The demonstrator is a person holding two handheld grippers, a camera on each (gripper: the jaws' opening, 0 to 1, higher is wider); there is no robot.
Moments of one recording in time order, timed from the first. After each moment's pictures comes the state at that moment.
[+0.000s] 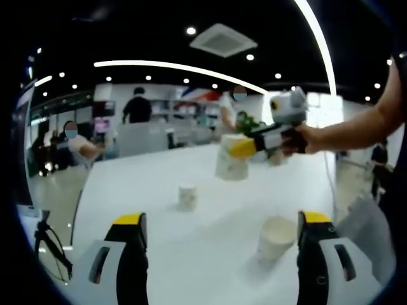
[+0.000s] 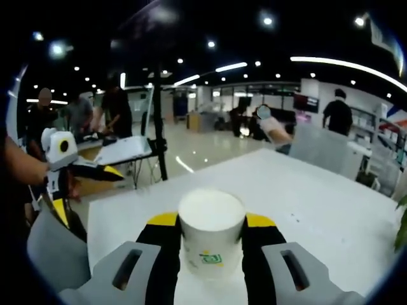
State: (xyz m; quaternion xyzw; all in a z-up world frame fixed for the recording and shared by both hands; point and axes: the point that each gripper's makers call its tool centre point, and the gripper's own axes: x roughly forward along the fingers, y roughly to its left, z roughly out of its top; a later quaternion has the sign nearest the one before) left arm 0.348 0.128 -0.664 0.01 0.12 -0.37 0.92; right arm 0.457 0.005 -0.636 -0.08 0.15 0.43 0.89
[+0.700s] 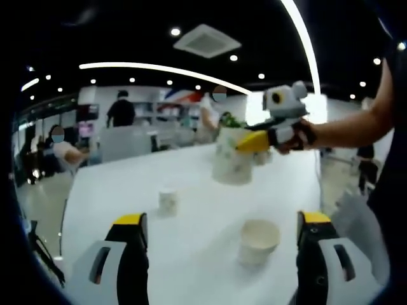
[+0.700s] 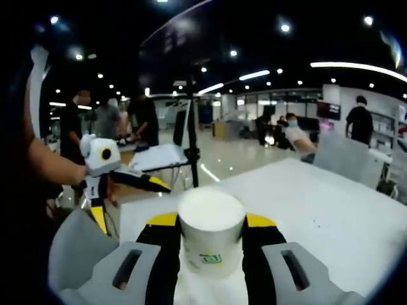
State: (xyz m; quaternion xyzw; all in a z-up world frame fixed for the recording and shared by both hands) left arm 0.332 0.093 -0.660 0.02 0.12 -0.42 0.90; right arm 0.387 0.006 -0.612 -0.06 0.12 0.51 0.85
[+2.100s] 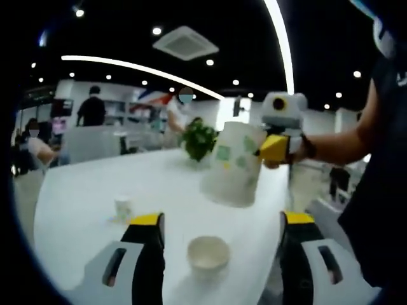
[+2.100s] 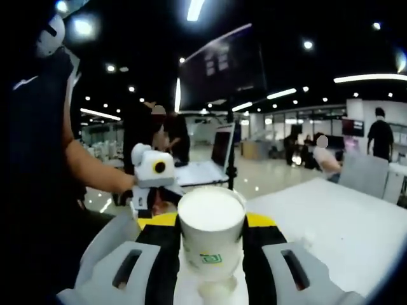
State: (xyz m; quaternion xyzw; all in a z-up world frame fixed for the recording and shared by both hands) left arm 0.285 0.036 -0.641 -0.03 0.12 -0.52 0.84; right arm 0.298 0.006 -0.575 -0.02 0.05 0.59 0.80
